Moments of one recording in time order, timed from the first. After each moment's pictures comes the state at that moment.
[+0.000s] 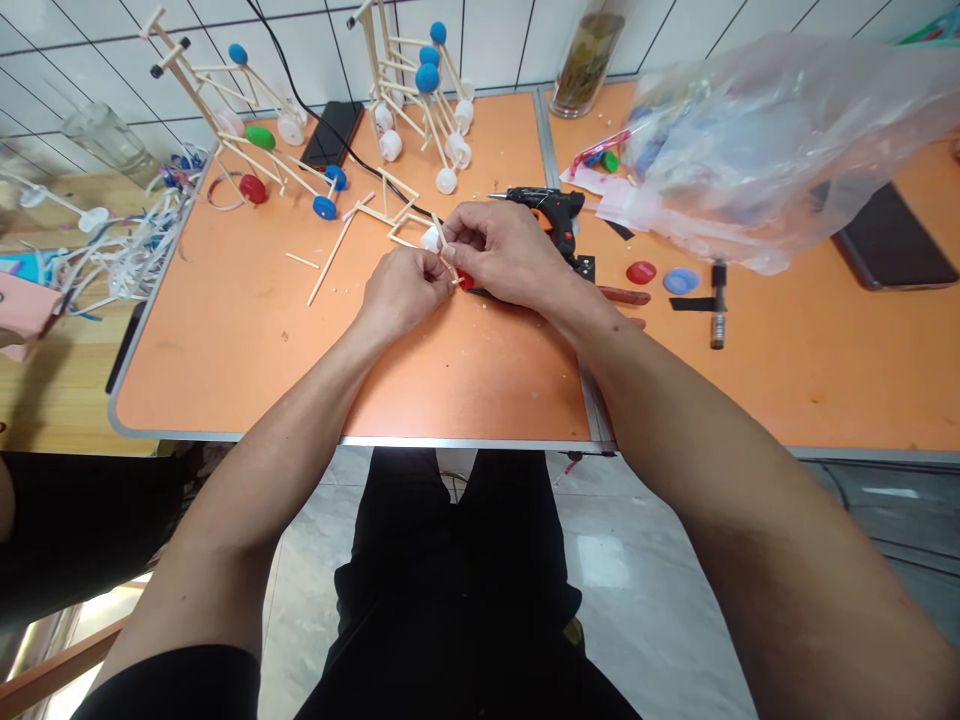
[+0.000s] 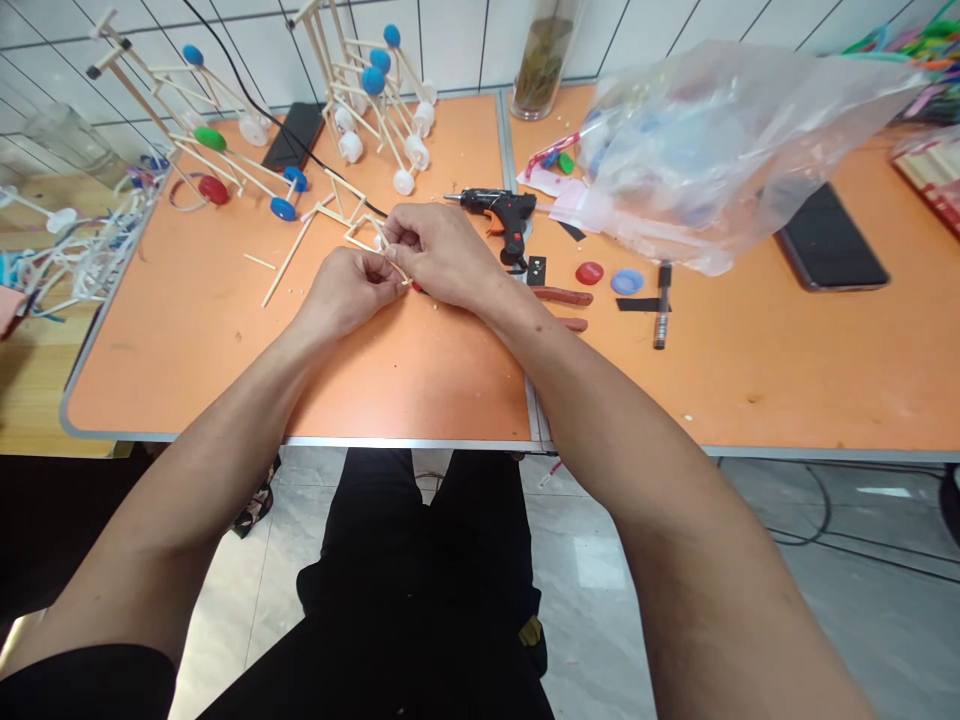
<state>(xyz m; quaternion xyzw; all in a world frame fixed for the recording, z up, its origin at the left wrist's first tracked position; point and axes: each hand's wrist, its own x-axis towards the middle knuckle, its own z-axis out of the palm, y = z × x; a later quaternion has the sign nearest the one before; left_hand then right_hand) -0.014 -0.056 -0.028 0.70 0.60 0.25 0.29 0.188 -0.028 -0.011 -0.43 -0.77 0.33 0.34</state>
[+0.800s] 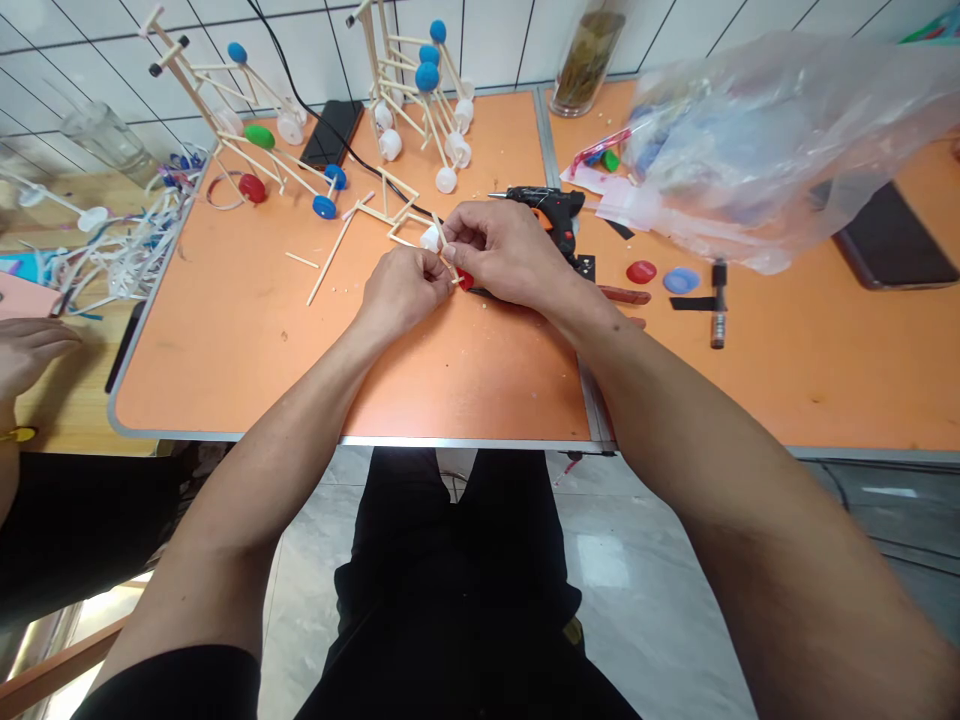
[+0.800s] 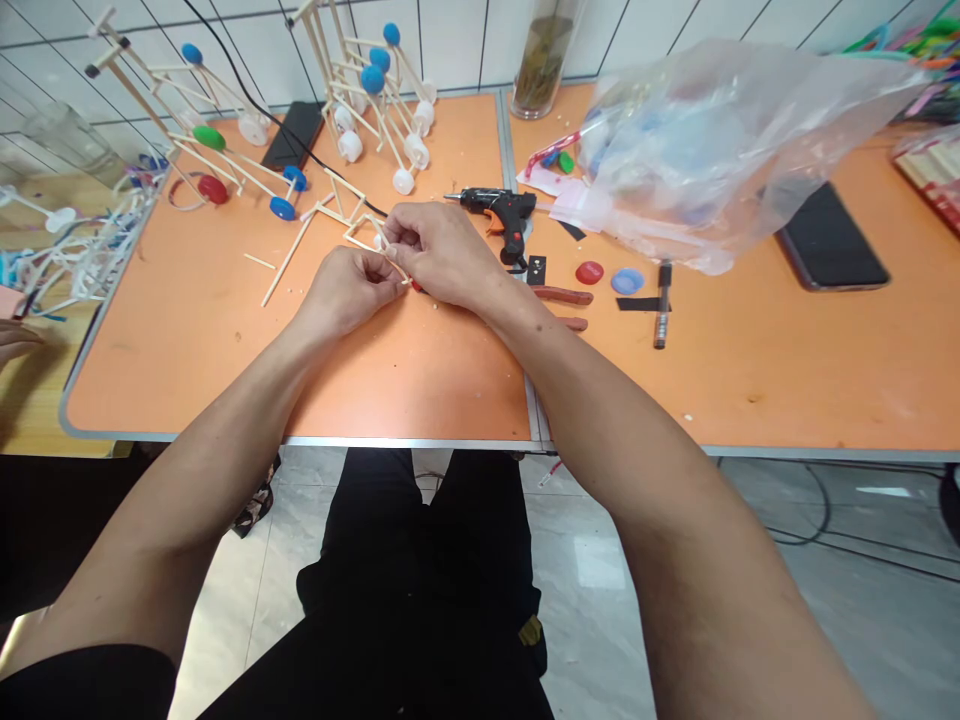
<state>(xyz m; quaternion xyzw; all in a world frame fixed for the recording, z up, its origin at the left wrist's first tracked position) -0.015 -0.055 -0.029 0.72 0.59 0.23 0.27 0.189 -0.028 -0.012 -0.42 -0.77 0.34 0.34</state>
